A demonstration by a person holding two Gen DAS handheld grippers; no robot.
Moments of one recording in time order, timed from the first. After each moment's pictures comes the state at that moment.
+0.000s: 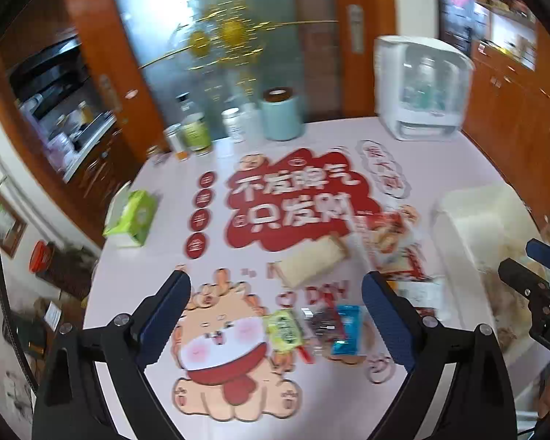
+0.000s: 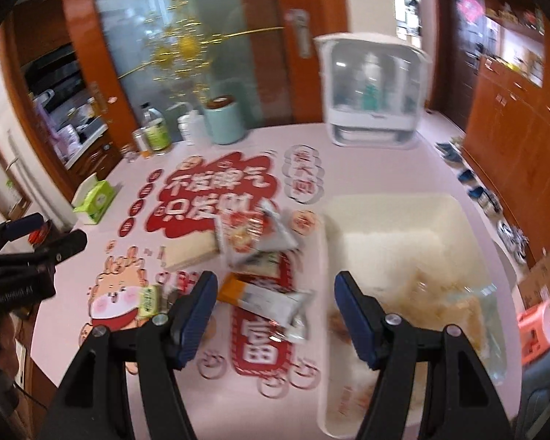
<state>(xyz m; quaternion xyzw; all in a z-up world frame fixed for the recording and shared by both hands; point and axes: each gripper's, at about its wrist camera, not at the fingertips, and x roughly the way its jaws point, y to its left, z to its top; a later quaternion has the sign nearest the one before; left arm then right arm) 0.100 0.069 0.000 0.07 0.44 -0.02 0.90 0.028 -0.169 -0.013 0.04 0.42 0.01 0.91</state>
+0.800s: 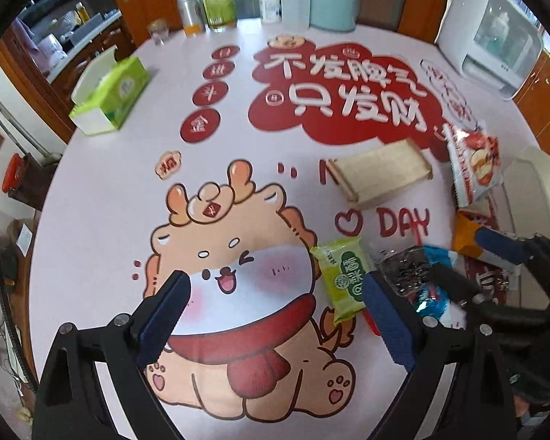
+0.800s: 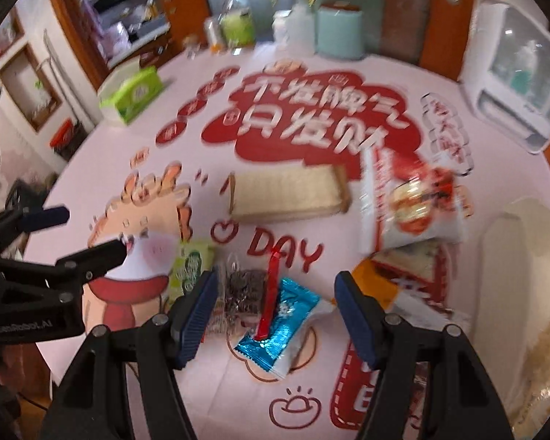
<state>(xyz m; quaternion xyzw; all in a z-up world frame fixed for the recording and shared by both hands) 0.143 0.146 -0.169 0.00 0.58 -0.01 0.81 0.122 -0.029 -0.153 -0.05 0.54 0.13 0.83</state>
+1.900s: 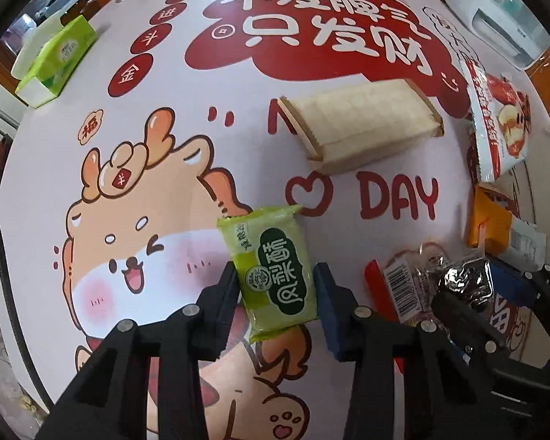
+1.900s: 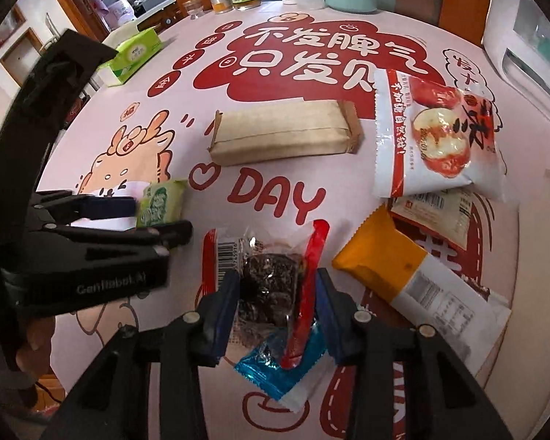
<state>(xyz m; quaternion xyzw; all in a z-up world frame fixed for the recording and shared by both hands) 0.171 0.090 -0.244 -0.02 0.65 -0.02 0.76 0.118 -0.053 -0.200 -0.04 0.58 0.16 0.80</state>
